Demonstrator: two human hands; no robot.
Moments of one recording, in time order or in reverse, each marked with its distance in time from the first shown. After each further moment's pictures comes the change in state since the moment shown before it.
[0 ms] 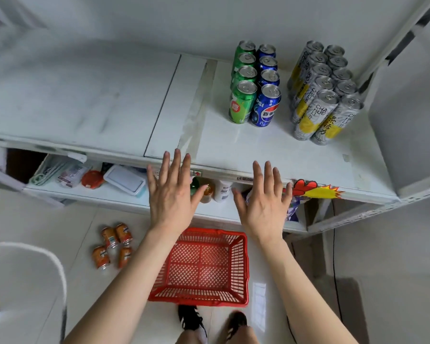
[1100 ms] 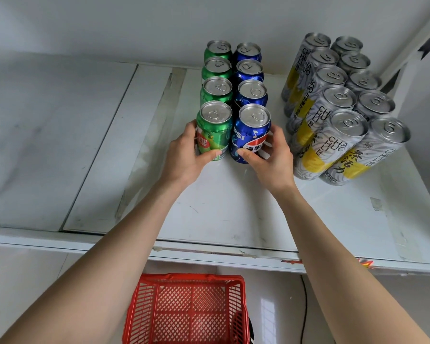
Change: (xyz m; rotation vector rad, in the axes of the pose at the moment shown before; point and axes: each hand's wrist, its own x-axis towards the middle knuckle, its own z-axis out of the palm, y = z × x) left_hand 0.259 0.058 0.132 -0.796 -0.066 -0.087; right_hand 0.260 0.092 0.090 0.960 -0.001 0.129
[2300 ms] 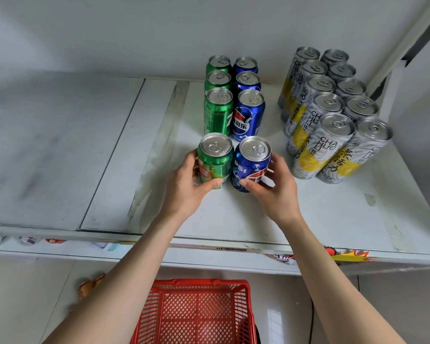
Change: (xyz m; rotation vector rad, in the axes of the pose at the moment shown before) left_hand -0.054 -0.019 -0.007 -0.216 -0.052 -0.027; right_hand -0.065 -0.009 -0.012 0.138 -0.055 0.016
